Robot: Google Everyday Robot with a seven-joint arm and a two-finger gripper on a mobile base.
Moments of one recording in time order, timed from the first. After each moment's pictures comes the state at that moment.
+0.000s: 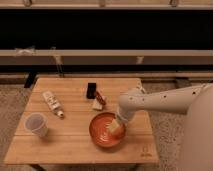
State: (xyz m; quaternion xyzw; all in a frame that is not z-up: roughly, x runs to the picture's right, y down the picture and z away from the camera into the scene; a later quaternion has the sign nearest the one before) arm 0.081 0.204 0.810 -0.32 0.08 0.43 0.84
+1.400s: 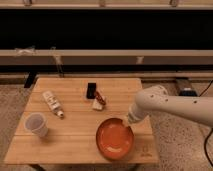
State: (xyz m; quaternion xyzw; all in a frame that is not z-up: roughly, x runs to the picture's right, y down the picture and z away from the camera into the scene) arm 0.124 0.171 0.739 -0.31 0.01 0.48 0.82
